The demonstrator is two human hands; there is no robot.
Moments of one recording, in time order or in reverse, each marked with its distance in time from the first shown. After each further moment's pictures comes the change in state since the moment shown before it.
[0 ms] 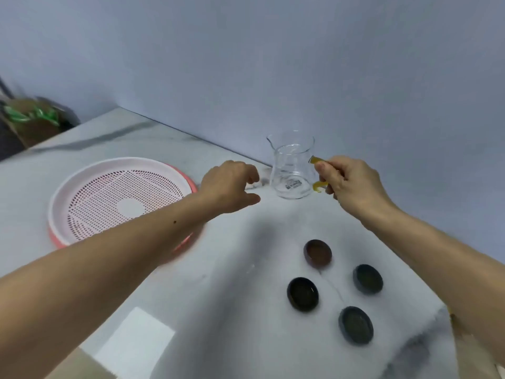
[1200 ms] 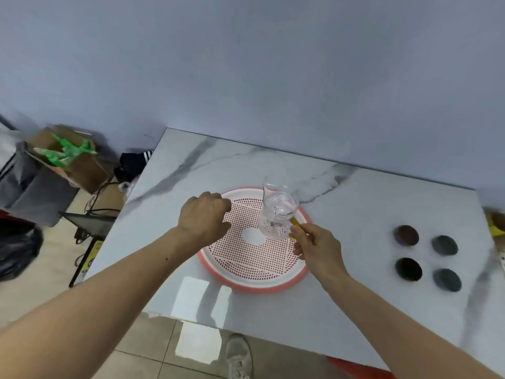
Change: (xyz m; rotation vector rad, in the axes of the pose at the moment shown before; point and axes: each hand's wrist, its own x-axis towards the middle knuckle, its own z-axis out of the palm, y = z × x) left_hand -0.026 -0.304 -0.228 0.318 -0.337 0.106; right_hand -0.025 -0.300 0.235 0.202 -0.038 0.628
